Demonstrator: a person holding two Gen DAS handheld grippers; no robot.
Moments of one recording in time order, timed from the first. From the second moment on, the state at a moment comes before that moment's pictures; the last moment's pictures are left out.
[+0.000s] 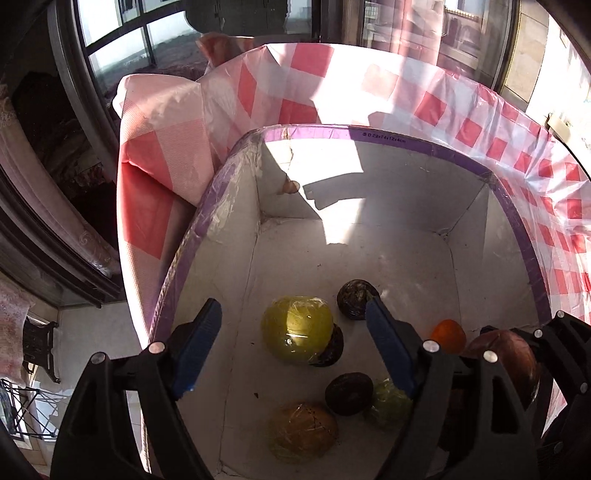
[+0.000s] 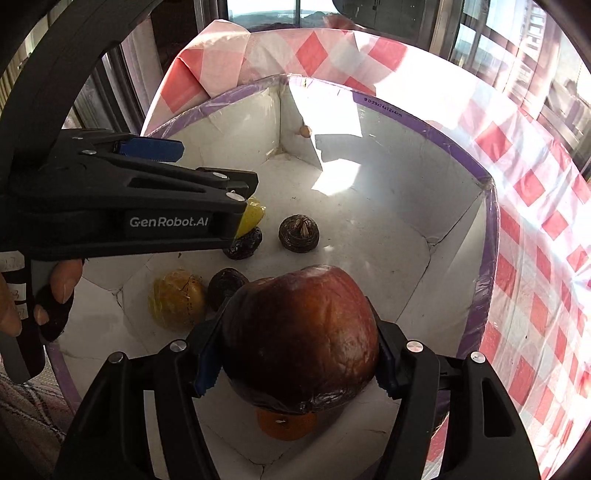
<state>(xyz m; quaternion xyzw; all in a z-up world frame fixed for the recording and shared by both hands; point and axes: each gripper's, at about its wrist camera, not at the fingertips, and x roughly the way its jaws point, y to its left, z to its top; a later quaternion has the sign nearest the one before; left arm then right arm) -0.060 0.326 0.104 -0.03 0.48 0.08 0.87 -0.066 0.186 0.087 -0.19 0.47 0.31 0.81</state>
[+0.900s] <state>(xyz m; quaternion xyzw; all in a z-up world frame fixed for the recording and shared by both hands) -0.073 0.327 0.105 -0.01 0.51 0.09 0.85 -0.057 0.174 0.095 -0.14 0.51 0.28 0.80</state>
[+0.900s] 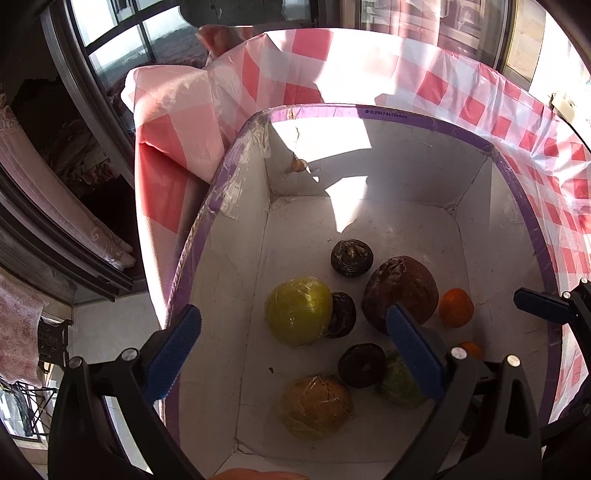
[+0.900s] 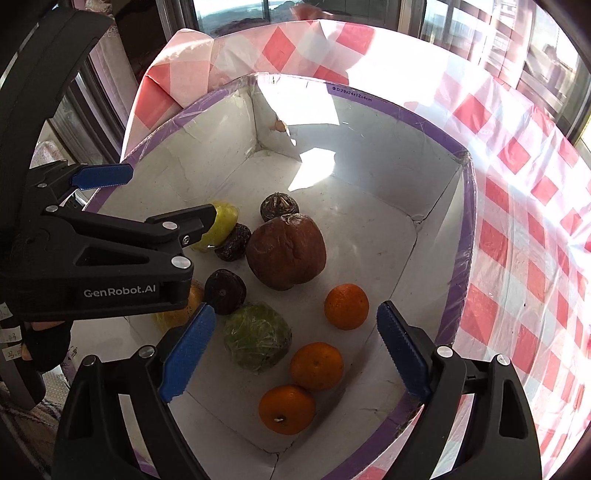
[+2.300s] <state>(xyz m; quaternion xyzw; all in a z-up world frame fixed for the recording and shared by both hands) -0.074 0.327 0.105 0.00 0.50 0.11 0.86 -0.061 0.175 0.091 -0.18 0.50 0.28 0.80</state>
